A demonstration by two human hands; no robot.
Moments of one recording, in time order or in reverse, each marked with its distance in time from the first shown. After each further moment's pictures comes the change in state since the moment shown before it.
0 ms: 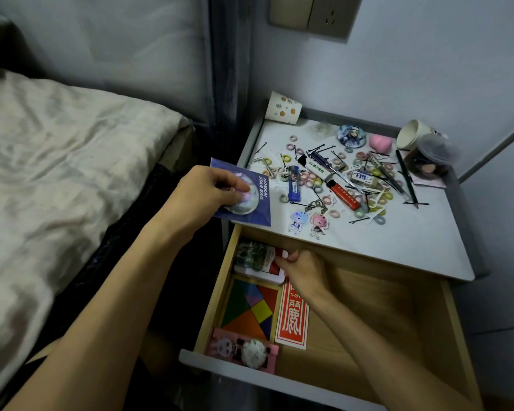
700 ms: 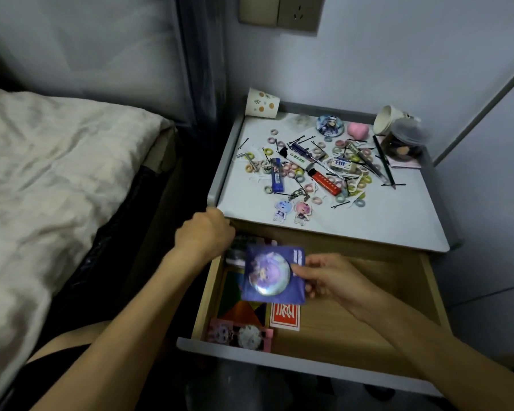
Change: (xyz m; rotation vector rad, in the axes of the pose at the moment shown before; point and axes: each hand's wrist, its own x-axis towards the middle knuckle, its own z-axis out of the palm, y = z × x) left_hand -0.007 -0.038 0.051 0.742 -0.036 -0.256; right_hand -0.055 0.028 -0.069 0.514 -0.354 0.063
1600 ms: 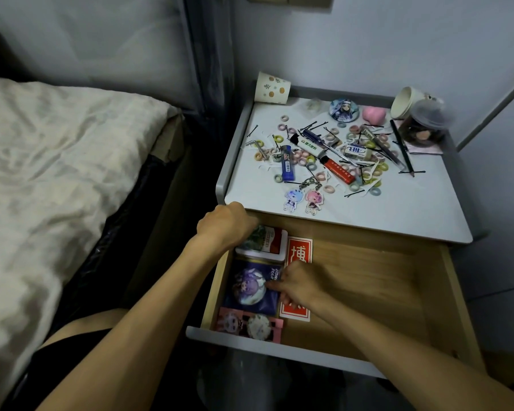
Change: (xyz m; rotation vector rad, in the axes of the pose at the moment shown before) left_hand 0.012 0.008 0.017 -0.027 -0.141 0.027; right_hand 0.067 0.063 0.052 -0.581 0.052 0.011
